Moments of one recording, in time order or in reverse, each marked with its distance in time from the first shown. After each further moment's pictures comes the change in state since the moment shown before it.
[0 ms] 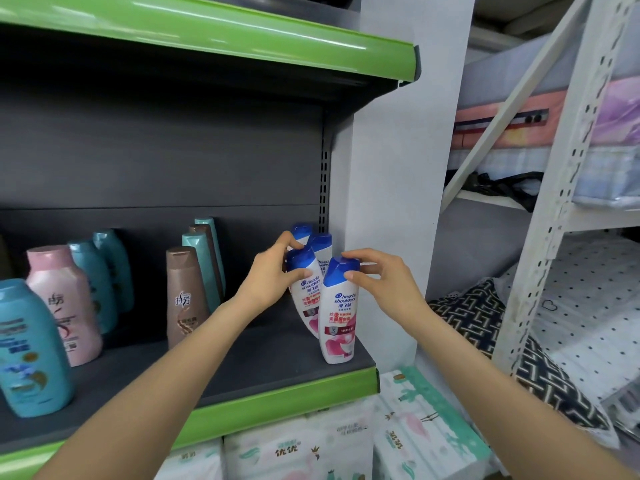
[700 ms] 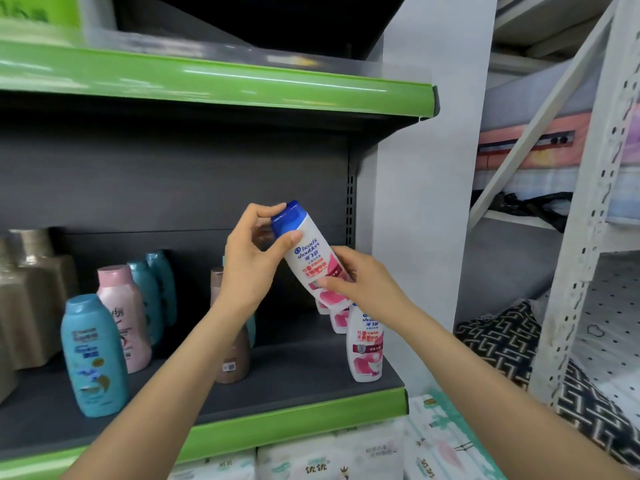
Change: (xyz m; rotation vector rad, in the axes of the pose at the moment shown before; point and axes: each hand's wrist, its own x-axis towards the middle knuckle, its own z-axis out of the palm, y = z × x) left_hand -0.031 0.053 -0.076 -0.407 0.414 0.153; right_hand 0.007 -0.067 0.031 -0.042 -0.224 -0.178
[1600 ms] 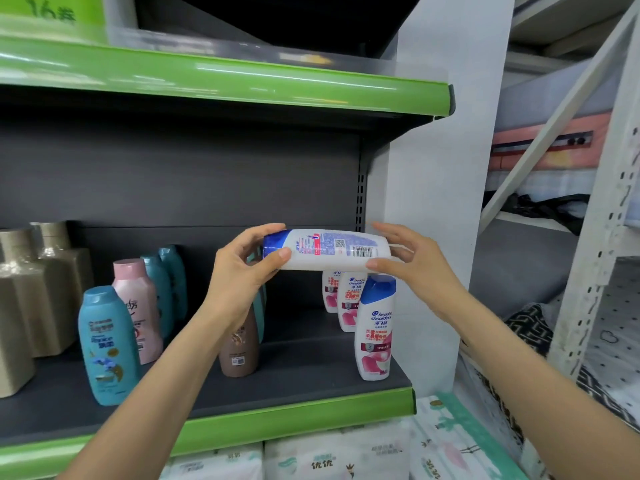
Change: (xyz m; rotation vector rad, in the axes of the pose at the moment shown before) left_hand -0.020 0.000 -0.023 -0.178 -0.013 -0.277; right_hand -0.008 0.010 -0.042 0.308 0.150 0.066
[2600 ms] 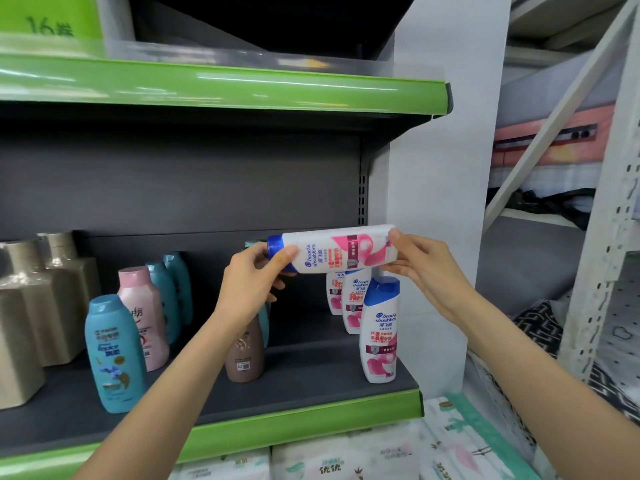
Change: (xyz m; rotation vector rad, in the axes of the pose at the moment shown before) left_hand 0.008 -0.007 0.002 0.404 0.033 -0.018; right_hand 0.003 0.006 -0.003 0.086 0.131 0.127
